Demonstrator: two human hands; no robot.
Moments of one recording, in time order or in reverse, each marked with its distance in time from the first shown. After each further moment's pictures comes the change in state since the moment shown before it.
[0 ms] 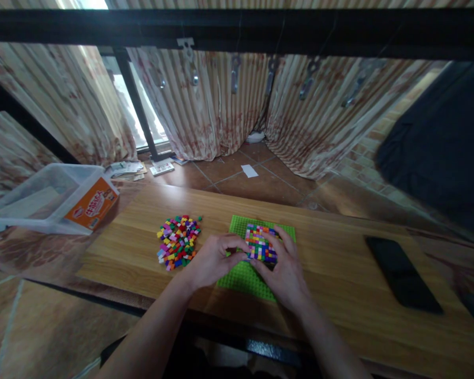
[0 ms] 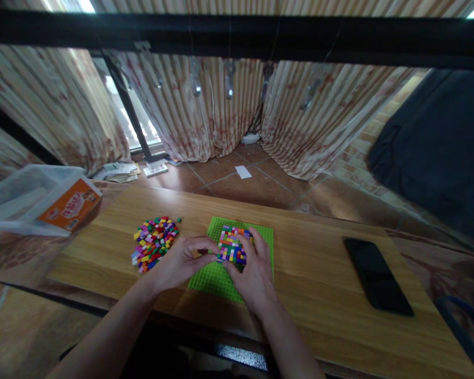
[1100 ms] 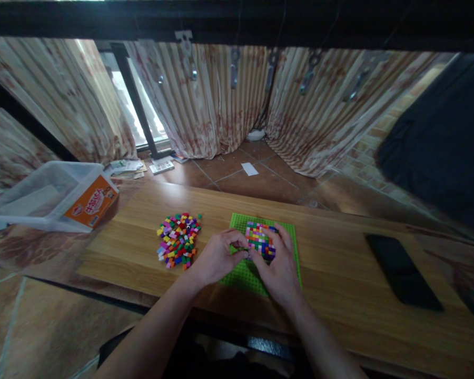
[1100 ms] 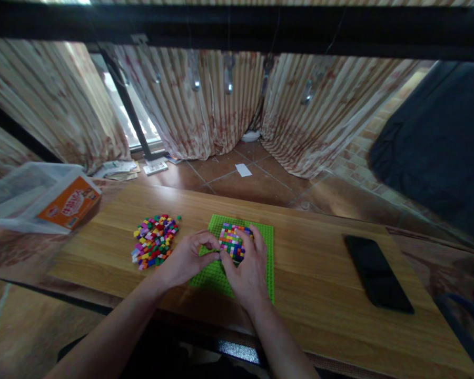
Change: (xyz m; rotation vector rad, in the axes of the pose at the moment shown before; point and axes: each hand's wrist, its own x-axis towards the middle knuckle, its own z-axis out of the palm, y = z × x) left_hand 0.005 -0.007 0.013 0.076 0.089 -0.059; right_hand 0.001 -0.015 0.012 0.098 0.118 0.134
